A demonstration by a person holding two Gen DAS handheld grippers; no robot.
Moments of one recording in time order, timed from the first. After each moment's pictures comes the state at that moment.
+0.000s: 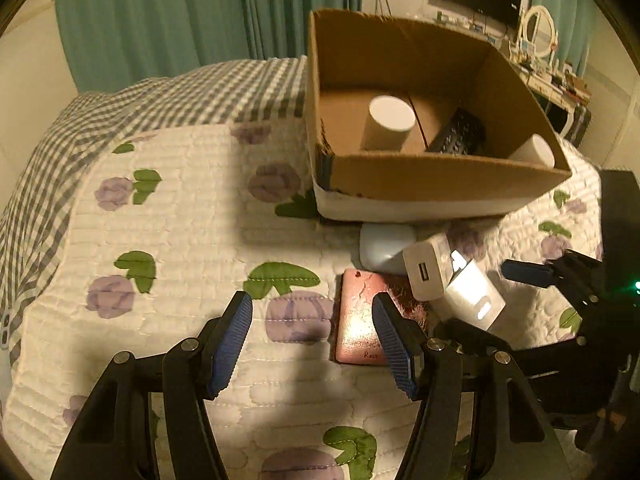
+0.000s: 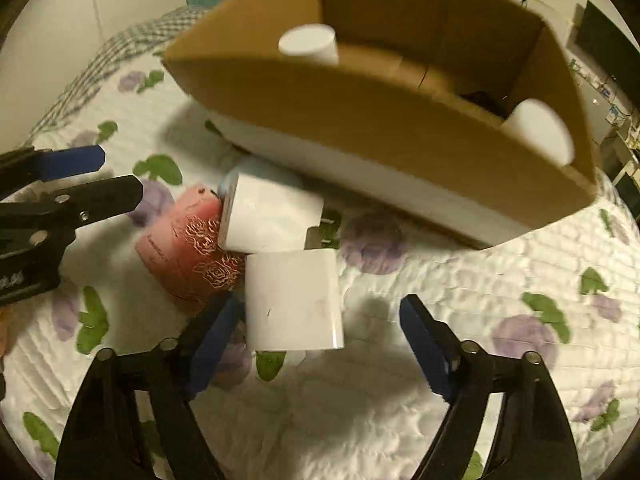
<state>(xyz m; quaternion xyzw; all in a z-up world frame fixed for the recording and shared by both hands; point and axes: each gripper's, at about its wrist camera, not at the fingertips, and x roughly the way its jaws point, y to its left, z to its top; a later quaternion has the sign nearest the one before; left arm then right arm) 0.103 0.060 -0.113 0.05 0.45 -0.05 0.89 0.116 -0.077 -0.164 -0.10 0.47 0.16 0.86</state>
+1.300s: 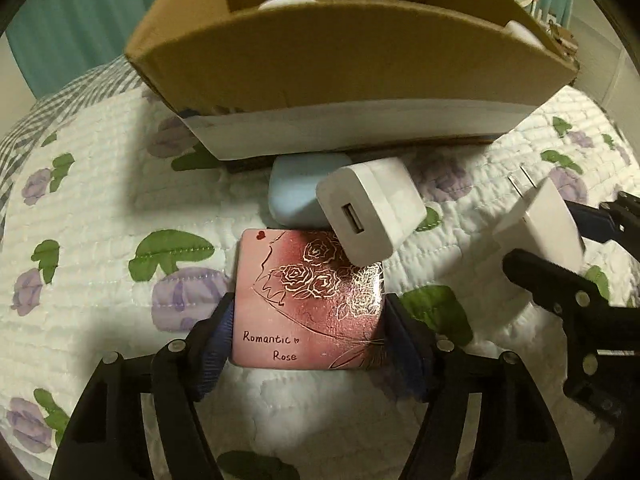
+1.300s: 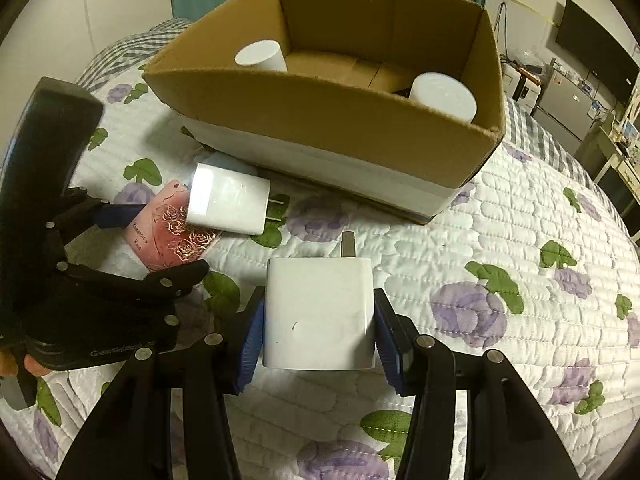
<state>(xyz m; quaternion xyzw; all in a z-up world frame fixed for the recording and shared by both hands) 0.107 0.014 -0.162 0.09 0.50 -0.09 0.85 0.094 -0.121 -0.148 -0.10 0.45 0.13 0.88</state>
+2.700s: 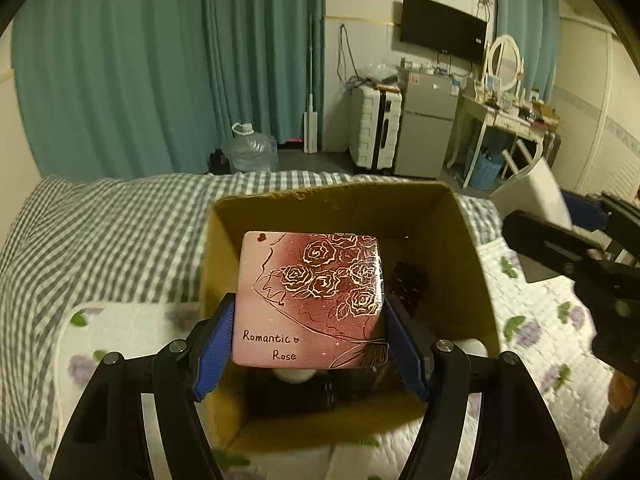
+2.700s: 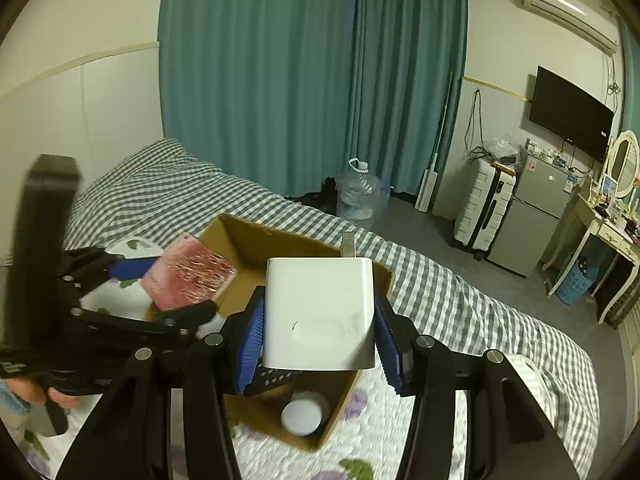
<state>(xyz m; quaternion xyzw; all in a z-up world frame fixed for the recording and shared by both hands) 0.210 -0.015 -0.016 0.05 0.37 -0.11 0.92 0.171 -0.157 0.027 -0.07 0.28 0.14 0.95</state>
